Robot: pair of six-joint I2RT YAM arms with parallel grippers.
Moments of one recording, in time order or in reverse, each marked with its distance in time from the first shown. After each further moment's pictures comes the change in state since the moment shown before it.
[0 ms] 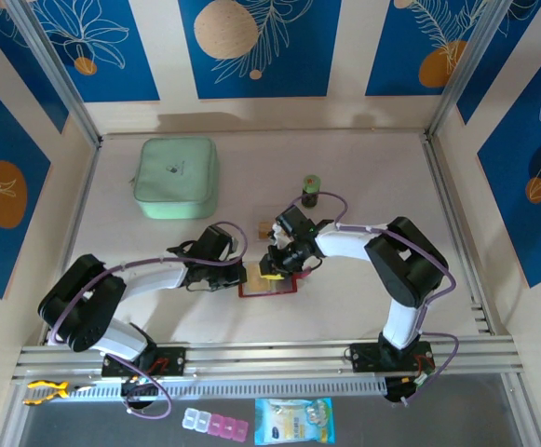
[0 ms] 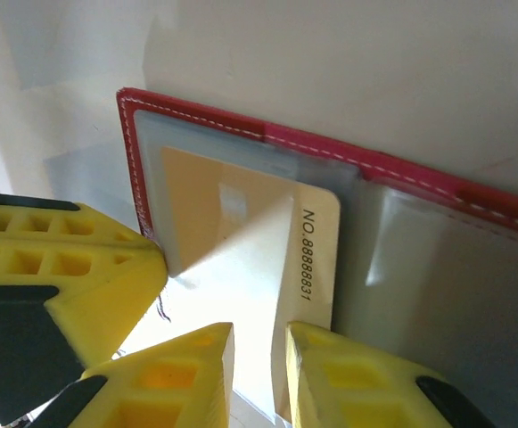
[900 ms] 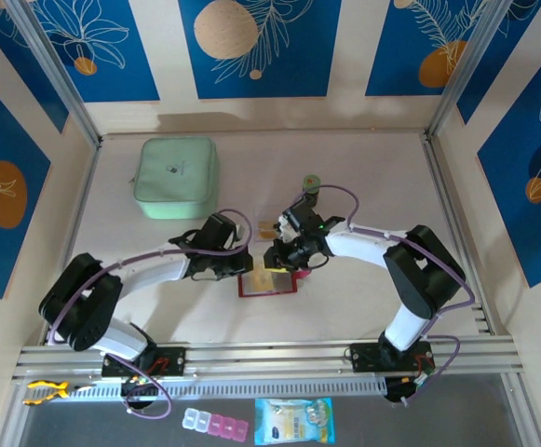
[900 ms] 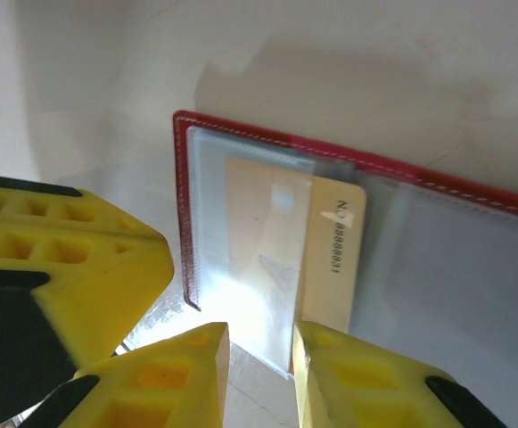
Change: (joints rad) left arm -0.012 0.018 0.117 -0.046 0.007 0.019; right arm -0.028 -0.111 -0.016 -0.032 0.042 -0.006
